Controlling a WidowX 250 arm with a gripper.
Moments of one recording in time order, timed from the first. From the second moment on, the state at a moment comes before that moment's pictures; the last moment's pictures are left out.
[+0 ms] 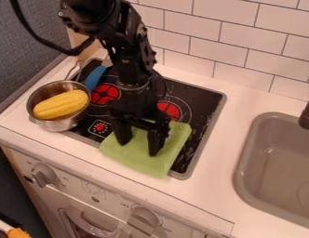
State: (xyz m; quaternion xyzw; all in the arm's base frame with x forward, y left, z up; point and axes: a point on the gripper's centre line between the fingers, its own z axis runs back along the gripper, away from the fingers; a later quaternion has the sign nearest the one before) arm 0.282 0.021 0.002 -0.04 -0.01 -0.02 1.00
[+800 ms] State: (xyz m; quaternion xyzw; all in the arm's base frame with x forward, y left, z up) arm 0.363 0.002 0.007 0.00 -0.05 -0.08 1.00
